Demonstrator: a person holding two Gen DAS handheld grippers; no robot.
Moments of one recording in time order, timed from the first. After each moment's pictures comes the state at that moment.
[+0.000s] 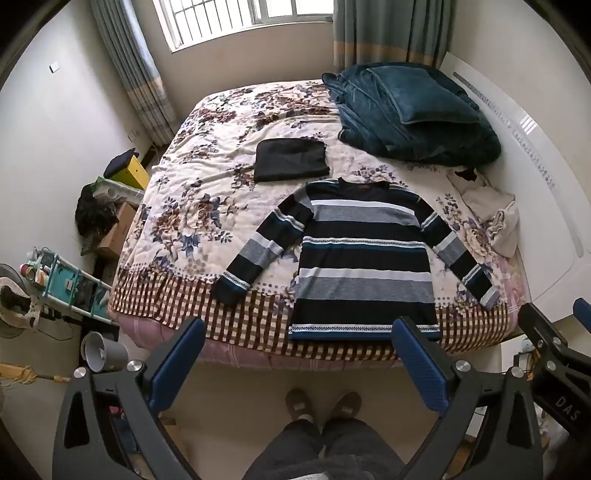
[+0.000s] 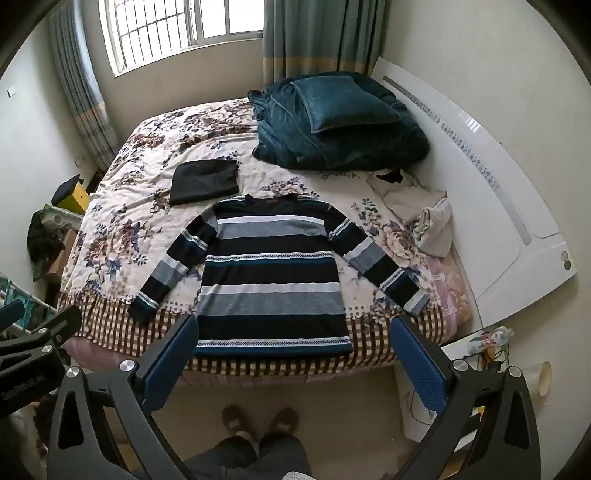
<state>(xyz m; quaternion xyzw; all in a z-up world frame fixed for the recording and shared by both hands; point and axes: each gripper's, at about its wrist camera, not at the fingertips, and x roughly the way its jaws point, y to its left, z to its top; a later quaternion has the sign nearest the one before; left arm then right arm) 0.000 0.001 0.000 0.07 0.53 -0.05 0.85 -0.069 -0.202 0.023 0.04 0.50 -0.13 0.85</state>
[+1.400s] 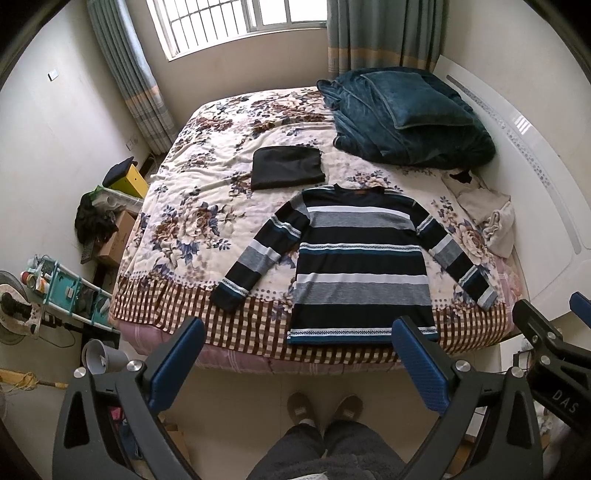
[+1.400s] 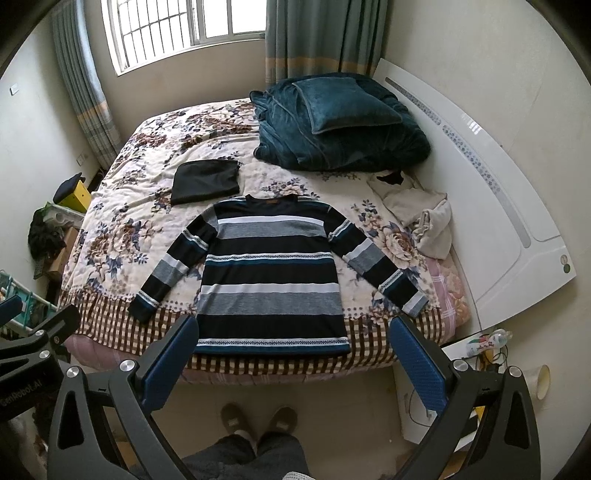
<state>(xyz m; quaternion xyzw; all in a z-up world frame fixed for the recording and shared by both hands) -0.002 0.000 0.001 0.07 0.52 -0.05 0.85 -0.071 -0.201 0.031 0.04 0.50 -0.13 0.86</state>
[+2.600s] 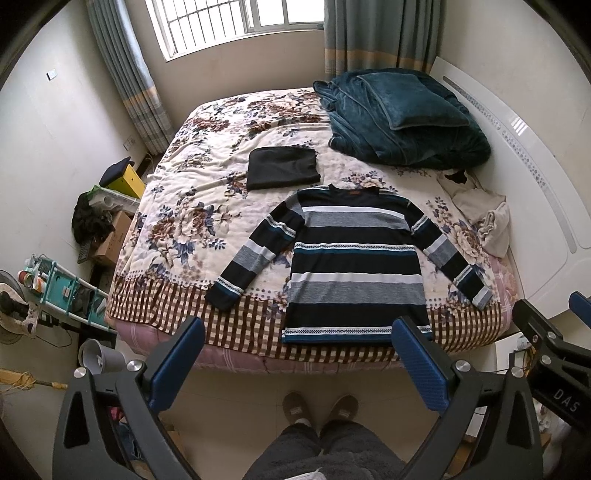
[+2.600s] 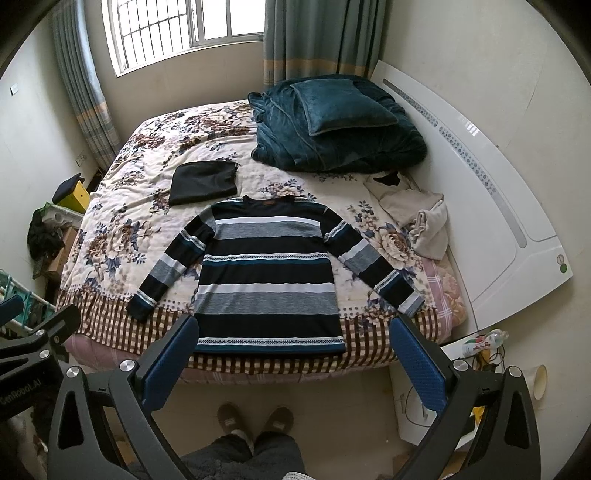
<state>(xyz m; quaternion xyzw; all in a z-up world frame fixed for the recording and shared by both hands) 0.008 -0.005 0.006 0.07 0.52 -0.05 0.85 -0.074 -0.212 0.038 0.03 0.50 -0.13 0.86</state>
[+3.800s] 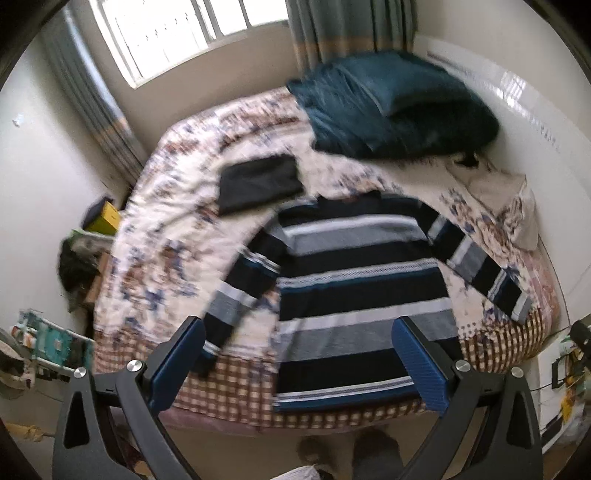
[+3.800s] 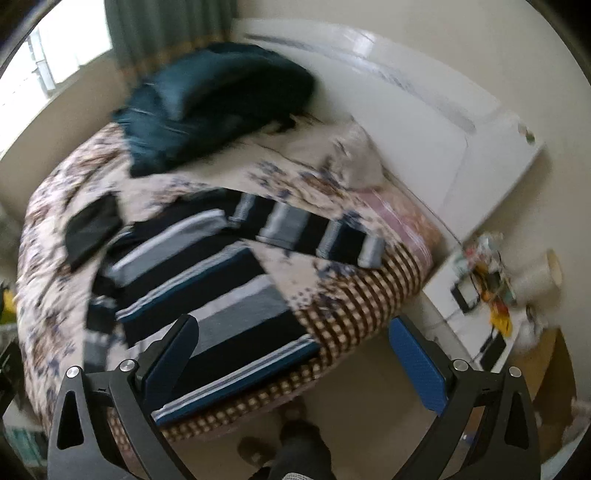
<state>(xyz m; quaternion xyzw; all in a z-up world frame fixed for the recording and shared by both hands) 0.149 -0.118 -0.148 0.13 0.50 -0.08 0.85 -0.015 -0.367 -0.141 0.19 0.50 -0.35 0.77</state>
